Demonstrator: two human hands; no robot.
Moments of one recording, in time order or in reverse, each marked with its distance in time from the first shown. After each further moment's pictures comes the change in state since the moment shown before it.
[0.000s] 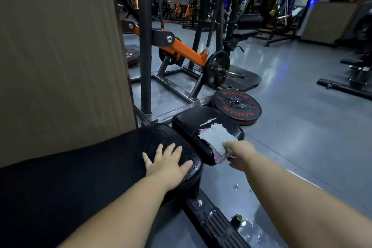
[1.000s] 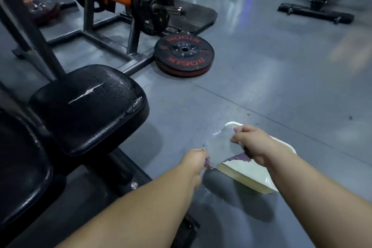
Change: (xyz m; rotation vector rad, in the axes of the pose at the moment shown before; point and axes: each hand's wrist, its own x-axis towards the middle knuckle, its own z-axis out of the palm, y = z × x) left_hand 0.110 0.286 0.210 -1.204 -0.457 -0.340; right_hand 0.148 0.136 -0.248 0.161 -0.051 0.042
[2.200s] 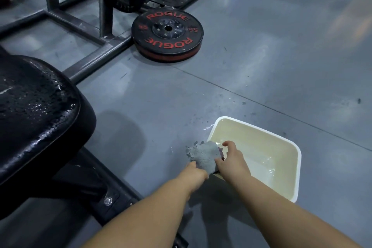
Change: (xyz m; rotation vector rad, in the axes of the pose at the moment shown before) left_hand 0.114 -0.048 0.034 0.524 -0.135 -0.179; right_hand 0.107 0.110 0.002 -0.604 0.220 0.048
